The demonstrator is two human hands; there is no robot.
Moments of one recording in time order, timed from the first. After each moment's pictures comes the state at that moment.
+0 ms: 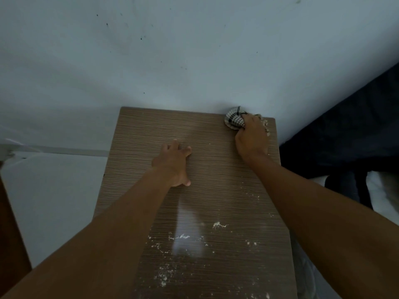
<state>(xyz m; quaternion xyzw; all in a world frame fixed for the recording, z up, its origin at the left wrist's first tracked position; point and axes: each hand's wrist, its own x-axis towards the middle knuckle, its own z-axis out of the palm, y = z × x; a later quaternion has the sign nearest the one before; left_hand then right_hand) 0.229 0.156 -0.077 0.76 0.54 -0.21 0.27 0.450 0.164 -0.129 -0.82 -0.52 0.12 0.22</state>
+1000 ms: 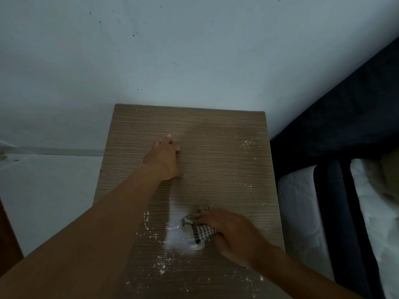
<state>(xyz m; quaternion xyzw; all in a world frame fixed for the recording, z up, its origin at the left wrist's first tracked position) 0.217 0.154 -0.086 0.75 0.56 -0.15 0.31 0.378 -0.047 -0.088 -0.55 -0.73 0.37 0.19</state>
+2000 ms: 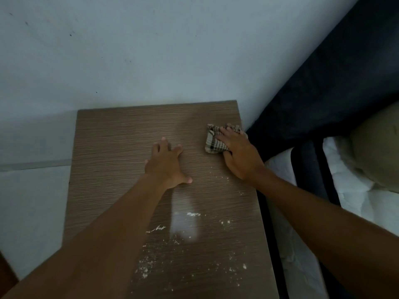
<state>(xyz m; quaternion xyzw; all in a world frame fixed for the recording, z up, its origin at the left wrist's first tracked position) 0.282 0.122 -0.089 0.77 0.54 -0.18 0.30 0.496 0.051 -0.127 -0.71 -0.65 0.21 0.17</state>
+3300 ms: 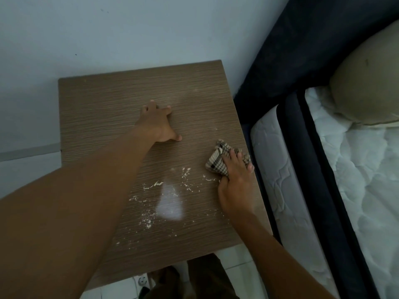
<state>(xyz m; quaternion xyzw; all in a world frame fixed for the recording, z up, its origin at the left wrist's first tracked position) 0.280 0.125 -0.088 0.78 0.52 -0.19 0.28 0.375 -0.114 -0.130 -0.86 -0.41 0.17 0.24</state>
